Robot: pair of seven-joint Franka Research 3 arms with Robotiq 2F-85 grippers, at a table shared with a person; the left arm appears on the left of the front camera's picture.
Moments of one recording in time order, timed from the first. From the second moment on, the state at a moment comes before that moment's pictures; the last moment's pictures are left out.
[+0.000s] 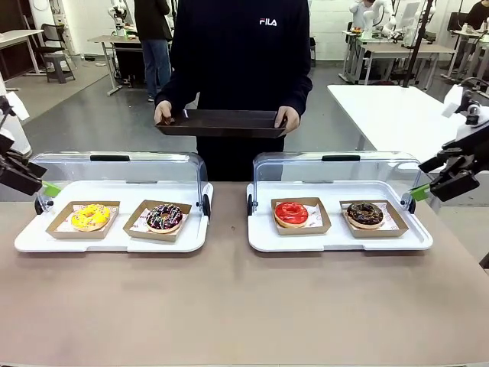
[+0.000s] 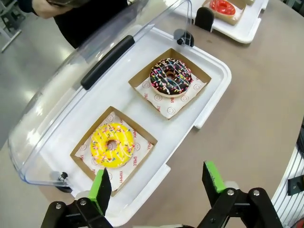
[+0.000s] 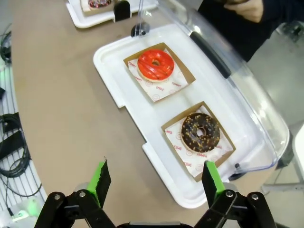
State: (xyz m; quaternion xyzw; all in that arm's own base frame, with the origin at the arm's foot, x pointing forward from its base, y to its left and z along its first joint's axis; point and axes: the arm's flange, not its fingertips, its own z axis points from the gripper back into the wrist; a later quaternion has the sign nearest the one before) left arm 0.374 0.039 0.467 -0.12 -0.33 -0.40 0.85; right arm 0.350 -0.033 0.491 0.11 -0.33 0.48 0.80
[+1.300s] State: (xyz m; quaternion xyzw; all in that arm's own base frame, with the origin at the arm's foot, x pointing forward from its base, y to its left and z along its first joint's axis) left arm 0.367 0.085 0.456 -0.17 -0.40 -0.38 0.82; right arm 0.343 -0.065 0.497 0.16 -0.44 0.49 0.74
